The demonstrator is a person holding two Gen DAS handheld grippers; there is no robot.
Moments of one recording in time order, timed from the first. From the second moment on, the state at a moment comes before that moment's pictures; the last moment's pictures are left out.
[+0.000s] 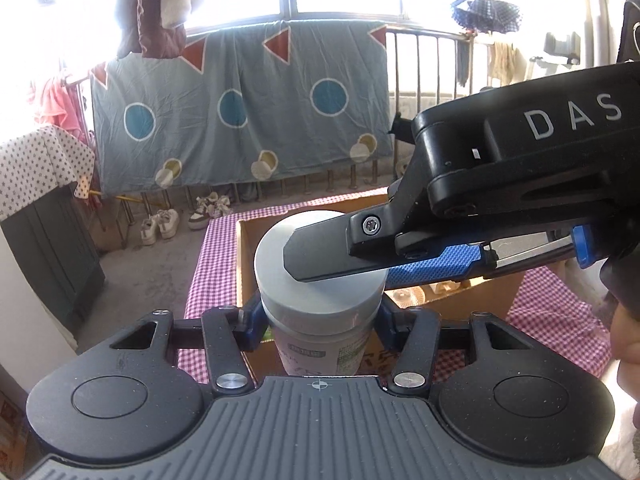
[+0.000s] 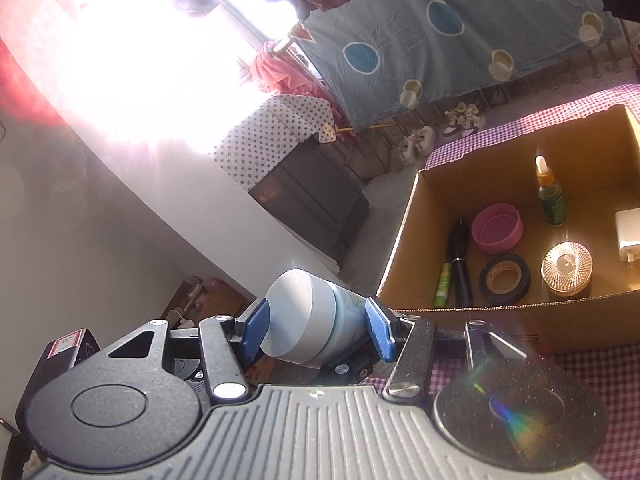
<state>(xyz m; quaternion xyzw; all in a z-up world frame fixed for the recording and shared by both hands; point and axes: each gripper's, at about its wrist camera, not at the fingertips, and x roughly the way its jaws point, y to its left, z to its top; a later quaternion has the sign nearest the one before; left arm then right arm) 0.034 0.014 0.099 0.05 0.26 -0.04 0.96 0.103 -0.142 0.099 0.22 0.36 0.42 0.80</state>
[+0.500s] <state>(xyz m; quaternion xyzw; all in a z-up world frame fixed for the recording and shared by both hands) 0.140 -0.060 0.104 0.05 0.30 -0.17 0.94 0.193 -0.228 0.118 0.23 0.35 0.33 0.84</state>
